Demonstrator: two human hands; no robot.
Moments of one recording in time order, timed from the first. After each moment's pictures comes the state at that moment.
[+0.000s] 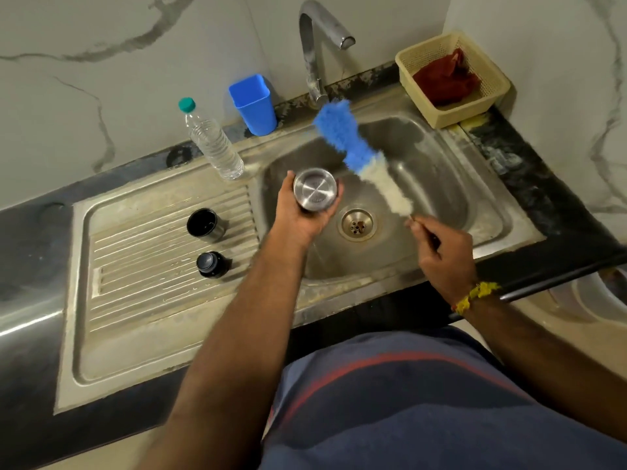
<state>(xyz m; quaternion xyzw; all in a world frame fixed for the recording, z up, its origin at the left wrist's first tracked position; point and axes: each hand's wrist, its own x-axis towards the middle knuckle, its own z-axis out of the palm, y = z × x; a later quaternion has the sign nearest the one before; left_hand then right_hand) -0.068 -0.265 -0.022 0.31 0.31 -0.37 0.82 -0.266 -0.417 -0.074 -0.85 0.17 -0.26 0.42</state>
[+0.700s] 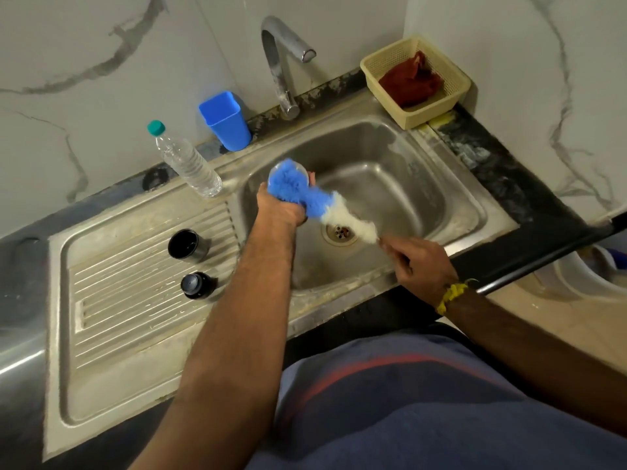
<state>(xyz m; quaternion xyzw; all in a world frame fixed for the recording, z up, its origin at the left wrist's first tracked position) -0.041 -0.290 -0.020 0.44 0.32 -0.32 0.78 -0.275 -0.421 -0.111 -0.91 0.11 -0.25 0.29</state>
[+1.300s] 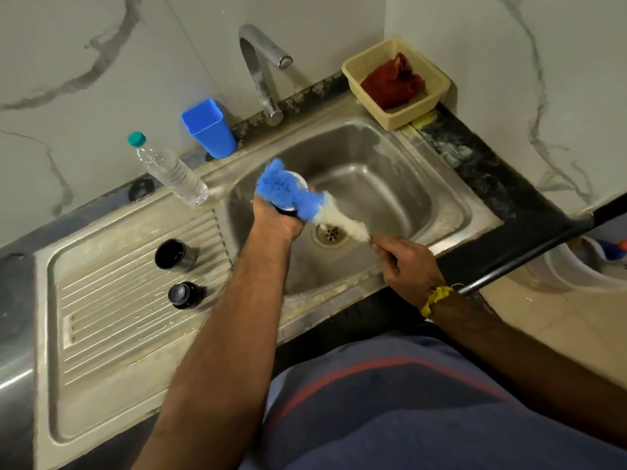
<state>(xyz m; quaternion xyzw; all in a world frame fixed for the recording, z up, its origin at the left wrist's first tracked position) -0.067 -0.303 -0.013 0.42 0.29 -0.35 0.78 -0.277 -0.415 -0.107 -0.91 0.14 -0.25 0.31</state>
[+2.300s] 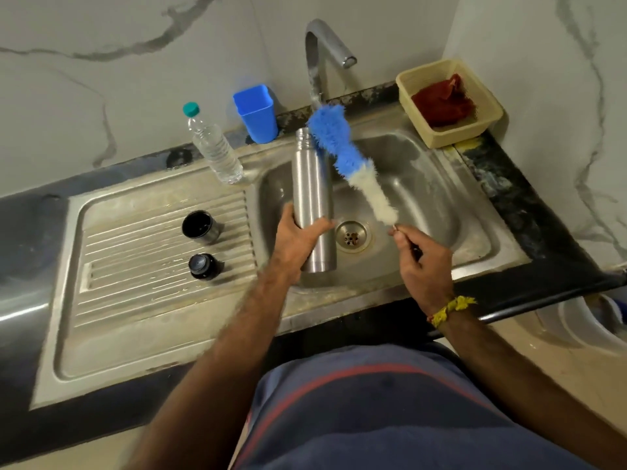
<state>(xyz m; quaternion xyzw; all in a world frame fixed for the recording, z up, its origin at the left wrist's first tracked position) -0.115 -0.234 -0.040 0.75 0.04 -0.23 0.62 -0.253 -0.401 -0.062 -0.81 0.18 -0.28 0.48</state>
